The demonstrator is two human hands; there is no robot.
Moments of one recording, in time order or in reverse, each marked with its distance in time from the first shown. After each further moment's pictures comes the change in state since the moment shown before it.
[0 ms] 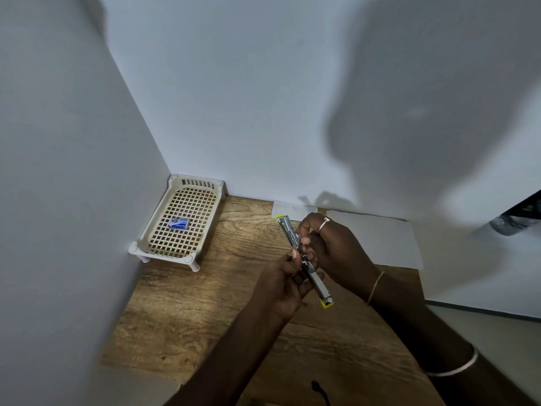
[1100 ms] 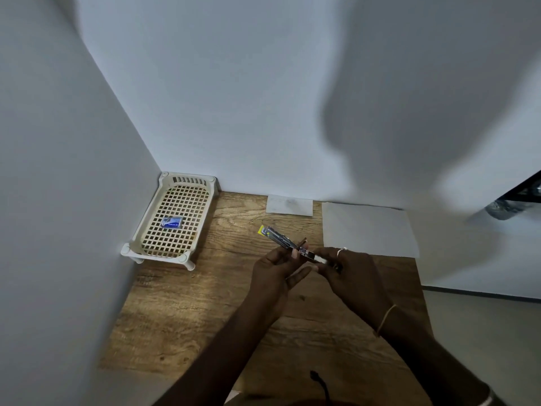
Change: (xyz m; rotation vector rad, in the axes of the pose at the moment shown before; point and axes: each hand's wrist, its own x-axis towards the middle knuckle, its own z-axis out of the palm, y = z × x) left_hand 0.032 -0.015 -0.034 0.264 -0.058 0.229; right_hand -0.061 0.040 0.012 -0.317 0.146 0.254
